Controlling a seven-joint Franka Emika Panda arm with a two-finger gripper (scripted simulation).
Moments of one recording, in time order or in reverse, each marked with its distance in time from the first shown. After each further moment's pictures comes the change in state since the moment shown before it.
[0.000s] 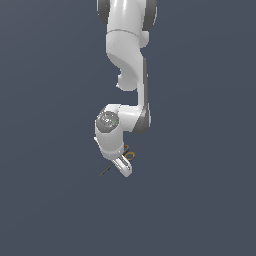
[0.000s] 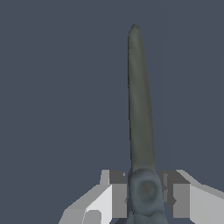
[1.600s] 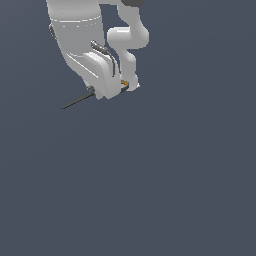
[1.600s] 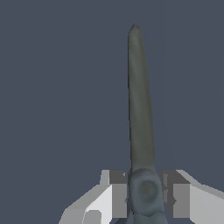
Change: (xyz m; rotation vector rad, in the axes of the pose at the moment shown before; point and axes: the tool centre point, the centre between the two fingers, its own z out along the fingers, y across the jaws) arm -0.008 0.057 -0.351 0.002 0.002 0.001
